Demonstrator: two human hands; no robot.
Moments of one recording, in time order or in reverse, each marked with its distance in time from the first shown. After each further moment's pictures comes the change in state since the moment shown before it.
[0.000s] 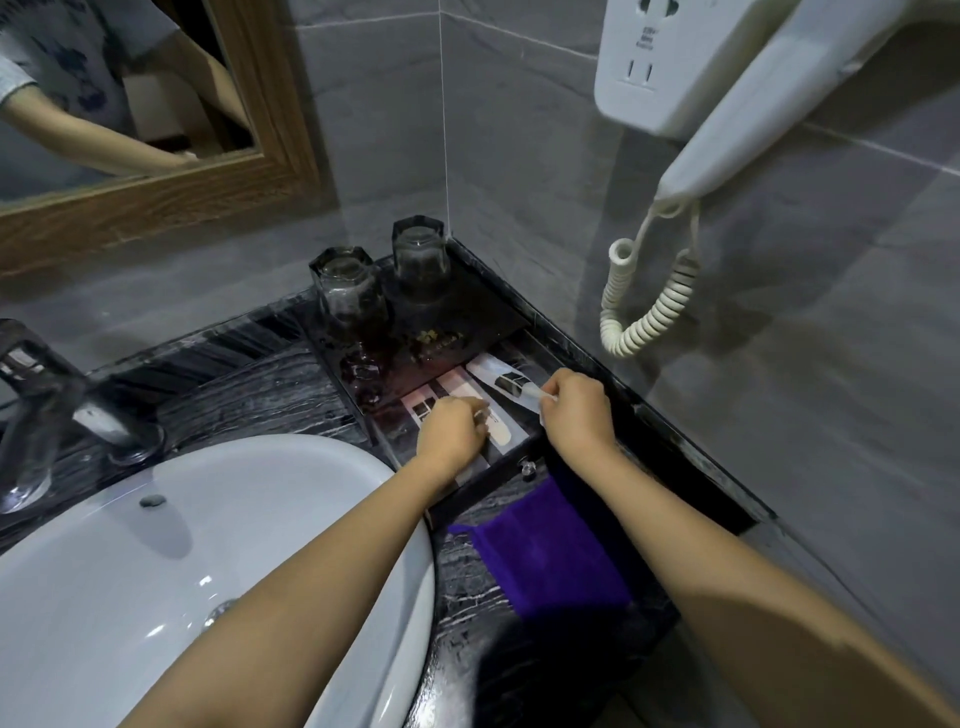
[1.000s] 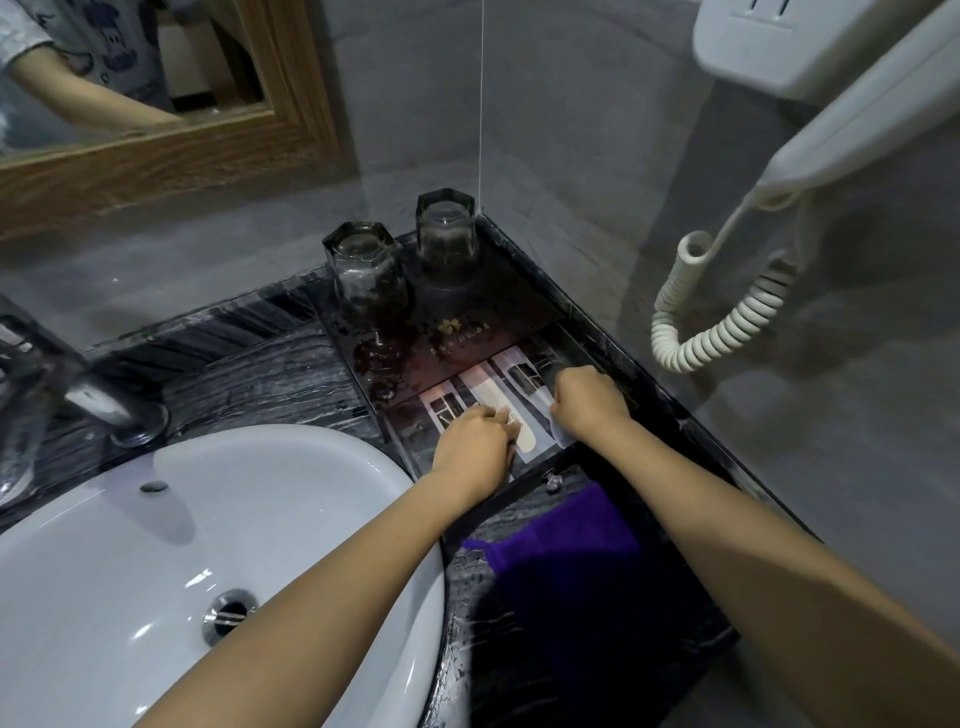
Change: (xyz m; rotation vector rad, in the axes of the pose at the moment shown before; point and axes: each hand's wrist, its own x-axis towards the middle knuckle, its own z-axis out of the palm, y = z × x) left_hand -0.004 -0.012 0.010 0.295 -0.084 0.239; right_hand 0.056 0.002 0.032 -0.482 -0.335 -0.135
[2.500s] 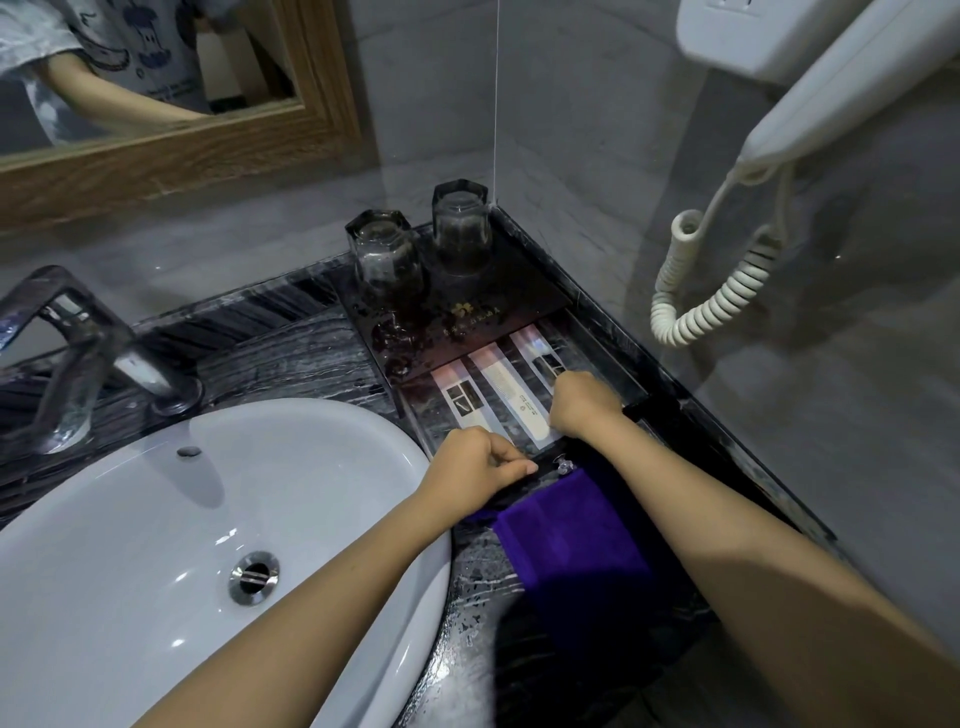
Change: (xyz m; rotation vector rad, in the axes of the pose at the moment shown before) left_hand -0.062 0.023 -0.020 -0.581 0.008 -0.207; right_hand -0.022 -0.012 0.010 0.008 -0.124 0.058
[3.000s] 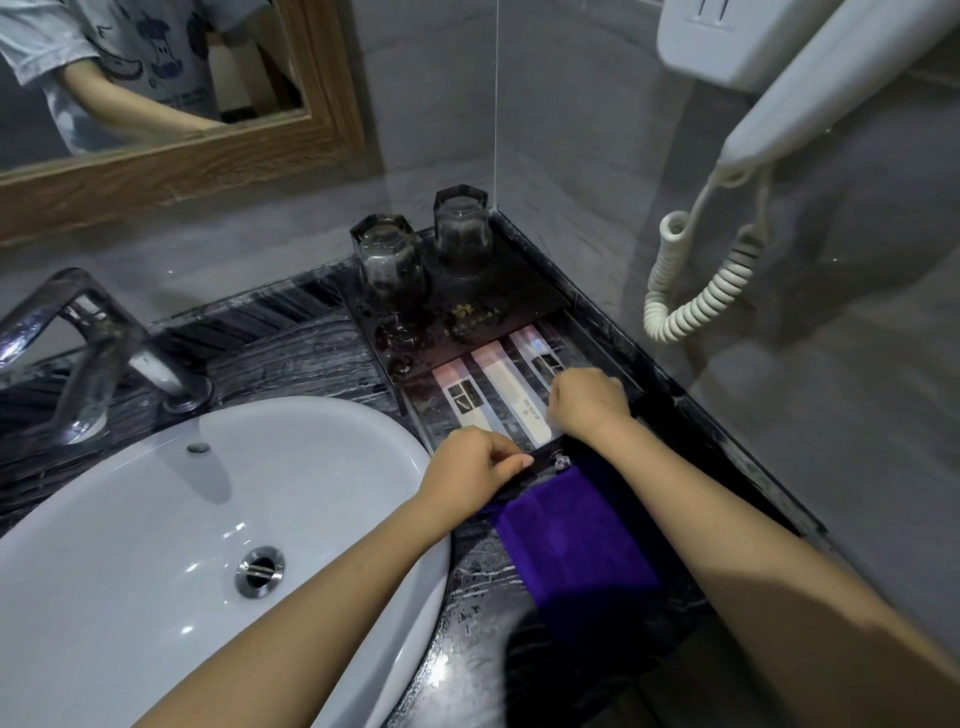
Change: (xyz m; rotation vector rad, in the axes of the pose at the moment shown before) left_hand -0.007 0.004 0.003 0.129 0.047 0.034; right_hand -0.014 0.009 -0.005 -0.021 0.160 -0.121
